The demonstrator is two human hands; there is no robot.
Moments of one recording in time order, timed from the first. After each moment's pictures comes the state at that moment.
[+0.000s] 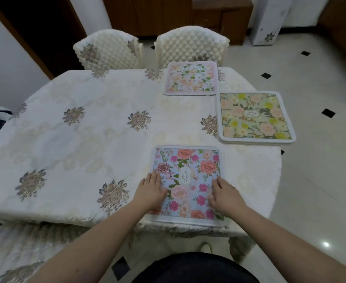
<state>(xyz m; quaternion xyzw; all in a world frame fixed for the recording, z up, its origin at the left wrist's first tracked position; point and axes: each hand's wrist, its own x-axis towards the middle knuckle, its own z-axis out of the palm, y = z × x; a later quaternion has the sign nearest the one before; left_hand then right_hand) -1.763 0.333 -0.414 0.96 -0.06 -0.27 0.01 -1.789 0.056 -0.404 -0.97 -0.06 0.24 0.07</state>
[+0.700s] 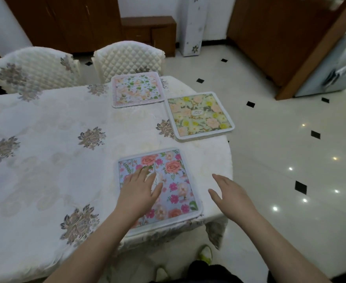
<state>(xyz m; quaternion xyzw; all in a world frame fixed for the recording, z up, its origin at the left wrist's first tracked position) -1.770 0.290 -0.327 0.96 -0.23 -0.13 0.07 -1.877 0.019 -0.314 -0.97 0.13 0.11 0.15</state>
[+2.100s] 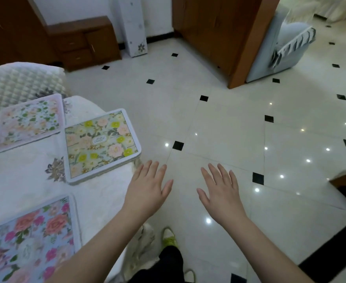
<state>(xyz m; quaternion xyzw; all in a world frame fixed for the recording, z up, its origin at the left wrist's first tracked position) -1.772 -0.152 -0.293 0.93 -0.36 -0.06 0.05 -1.902 -0.332 -0.310 -0.97 0.20 0.00 0.10</state>
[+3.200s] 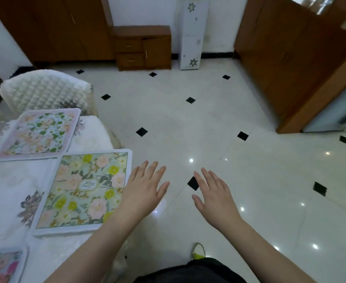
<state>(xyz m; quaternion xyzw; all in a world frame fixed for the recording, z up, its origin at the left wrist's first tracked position) -1.537 -0.304 -0.295 0.98 -0.19 -0.06 0.05 -1.597 -0.527 -0.320 -0.99 -0.02 0.05 0.12</state>
